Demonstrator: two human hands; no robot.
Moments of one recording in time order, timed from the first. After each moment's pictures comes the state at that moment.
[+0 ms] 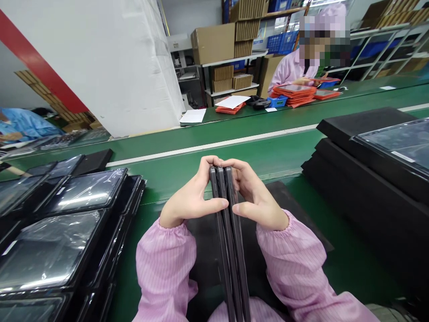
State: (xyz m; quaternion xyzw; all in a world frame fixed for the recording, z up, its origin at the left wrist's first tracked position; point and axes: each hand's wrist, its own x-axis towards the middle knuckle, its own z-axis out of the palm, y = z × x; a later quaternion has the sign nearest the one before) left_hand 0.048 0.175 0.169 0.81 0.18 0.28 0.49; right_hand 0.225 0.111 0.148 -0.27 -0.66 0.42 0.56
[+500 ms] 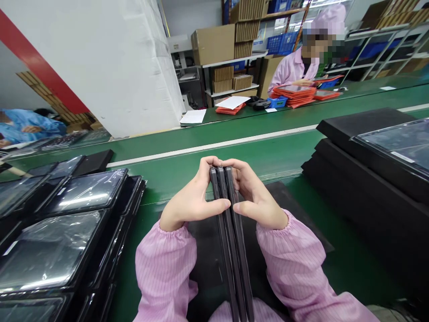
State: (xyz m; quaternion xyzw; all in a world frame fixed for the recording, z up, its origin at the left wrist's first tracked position) left_hand 0.049 0.167 0.177 0.82 0.24 0.26 0.45; right_hand 0.225 0.112 0.149 -0.28 -0.66 0.42 0.56
